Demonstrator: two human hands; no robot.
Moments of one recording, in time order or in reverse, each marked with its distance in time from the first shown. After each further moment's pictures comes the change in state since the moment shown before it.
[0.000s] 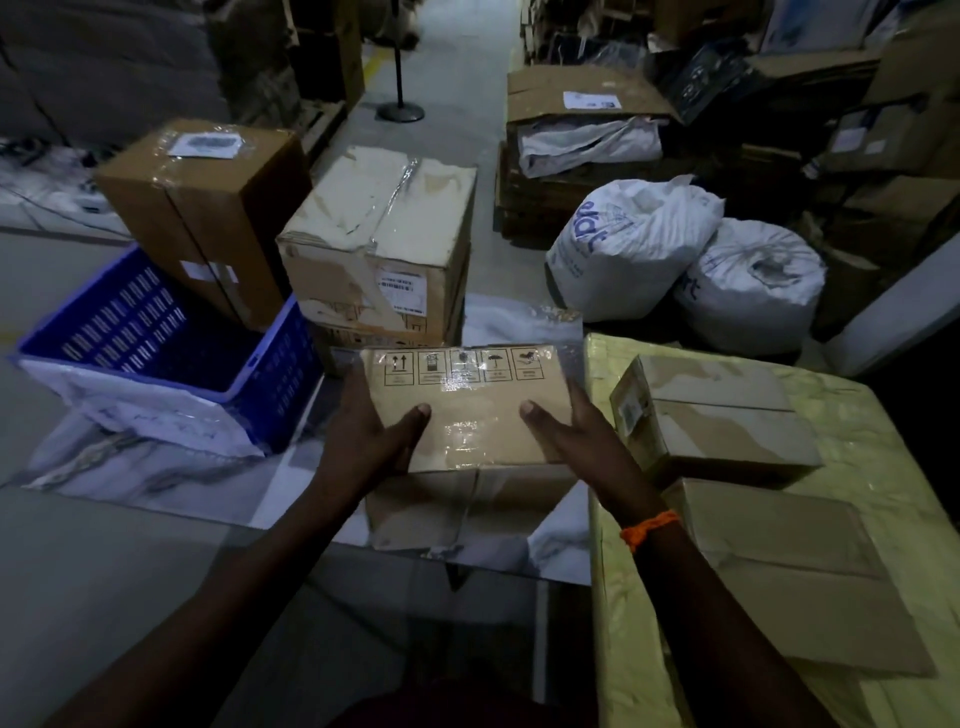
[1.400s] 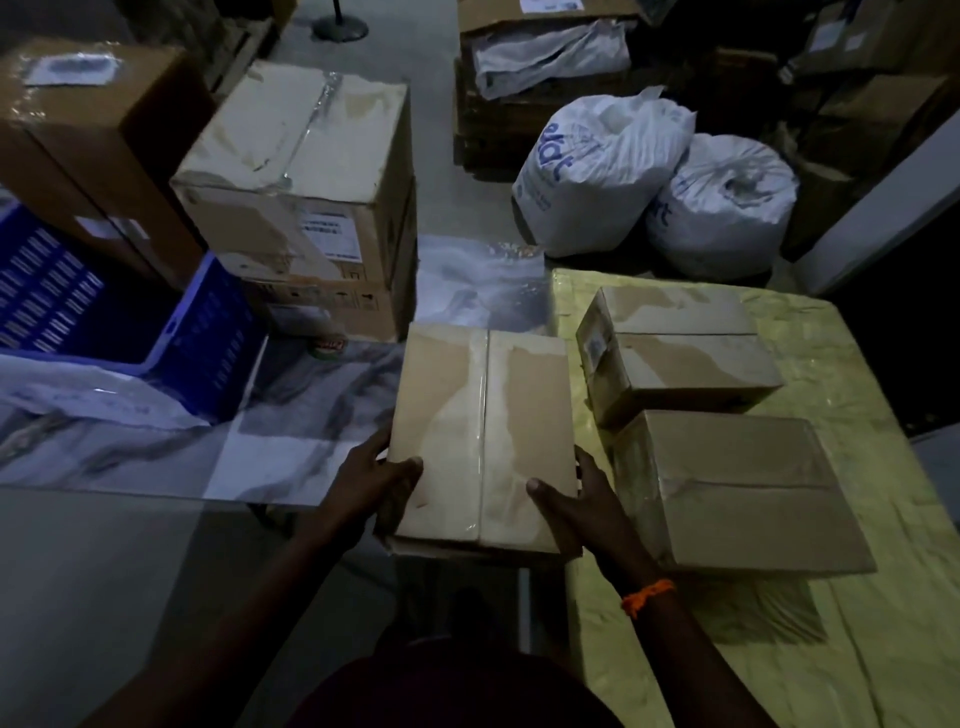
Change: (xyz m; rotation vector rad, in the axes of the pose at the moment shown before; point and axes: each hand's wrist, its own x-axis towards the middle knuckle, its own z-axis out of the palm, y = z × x) left_hand -0.050 -0.062 0.083 -0.296 -0.291 -0.493; right_hand -0.092 0.124 -0.006 0.176 0.059 0.244
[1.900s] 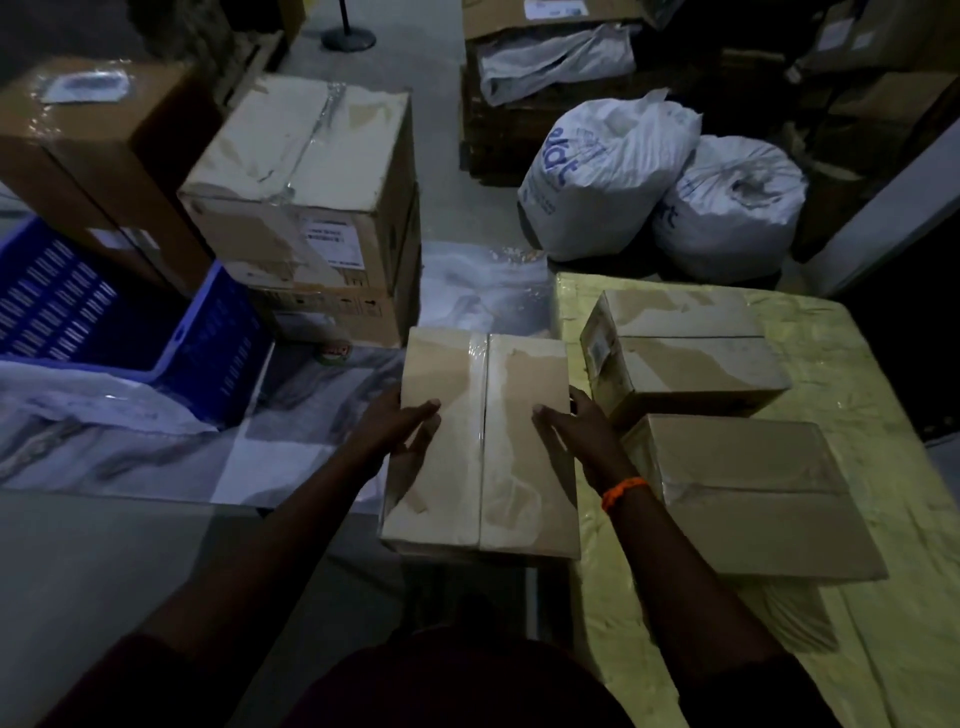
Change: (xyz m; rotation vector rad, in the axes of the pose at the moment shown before) left_hand 0.042 0.058 0.018 0.180 0.062 0.069; right_hand 0.091 -0.034 -0.009 0.057 0.071 0.003
